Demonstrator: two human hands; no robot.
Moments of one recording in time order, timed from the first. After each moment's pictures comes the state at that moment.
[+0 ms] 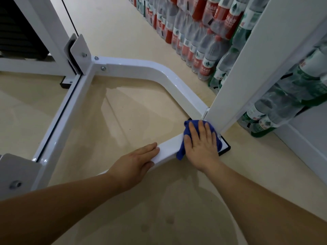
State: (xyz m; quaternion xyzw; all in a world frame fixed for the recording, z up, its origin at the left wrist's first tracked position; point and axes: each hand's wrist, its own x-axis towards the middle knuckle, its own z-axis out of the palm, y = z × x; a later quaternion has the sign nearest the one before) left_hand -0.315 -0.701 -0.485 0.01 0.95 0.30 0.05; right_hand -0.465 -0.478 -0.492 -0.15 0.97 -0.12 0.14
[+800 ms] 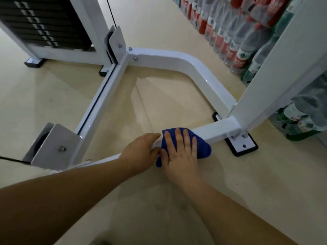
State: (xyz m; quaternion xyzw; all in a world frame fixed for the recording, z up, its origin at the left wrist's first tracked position) left_hand -0.295 -0.696 -0.451 -0.21 0.94 0.24 0.10; right_hand -0.354 -0.546 -0.503 -0.34 0.93 -0.13 0.08
